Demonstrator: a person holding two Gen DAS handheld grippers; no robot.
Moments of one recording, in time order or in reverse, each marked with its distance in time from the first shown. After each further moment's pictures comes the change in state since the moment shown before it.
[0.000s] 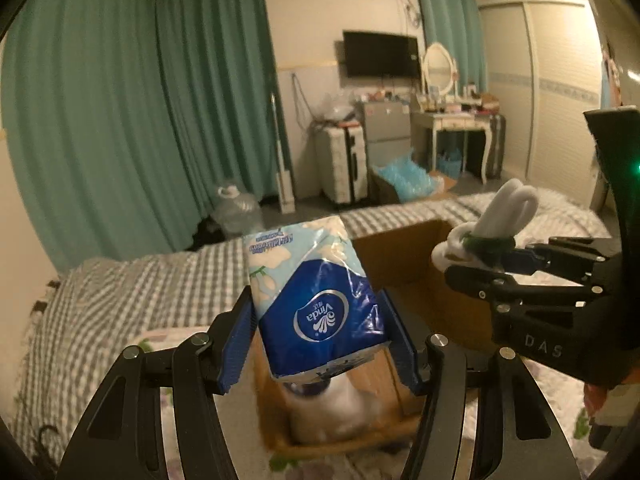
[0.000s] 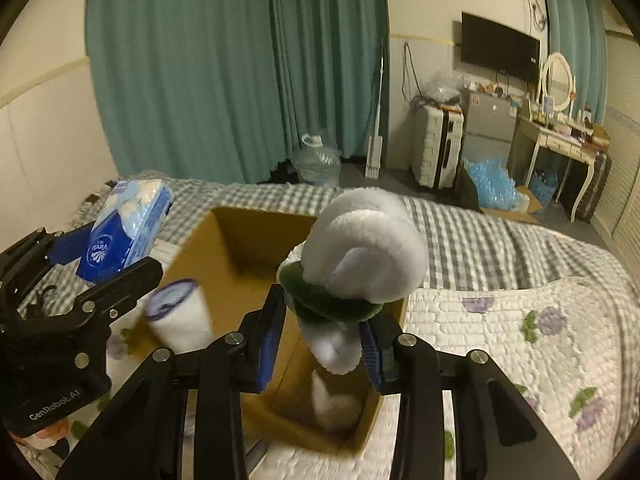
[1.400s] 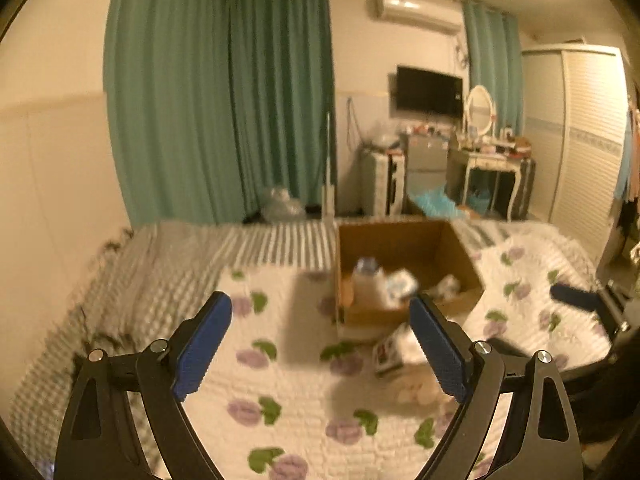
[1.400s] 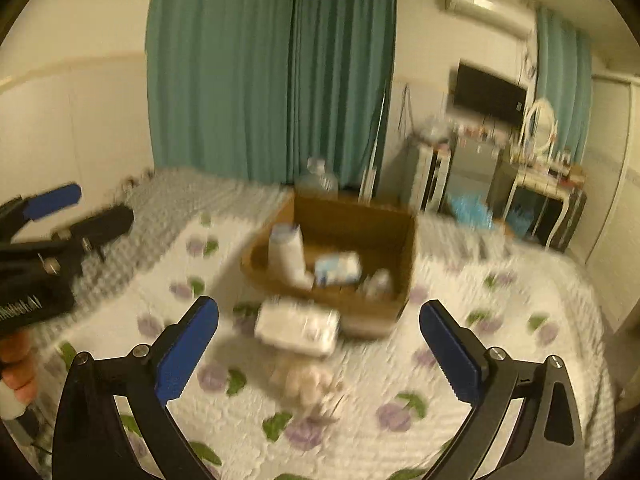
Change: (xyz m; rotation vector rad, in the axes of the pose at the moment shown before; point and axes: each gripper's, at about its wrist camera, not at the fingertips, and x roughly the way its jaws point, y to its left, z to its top) left arm -0.180 0.043 -0.078 -0.171 -0.075 0.124; right arm -0.164 0.108 -0.087 -0.086 -0.132 -0.084
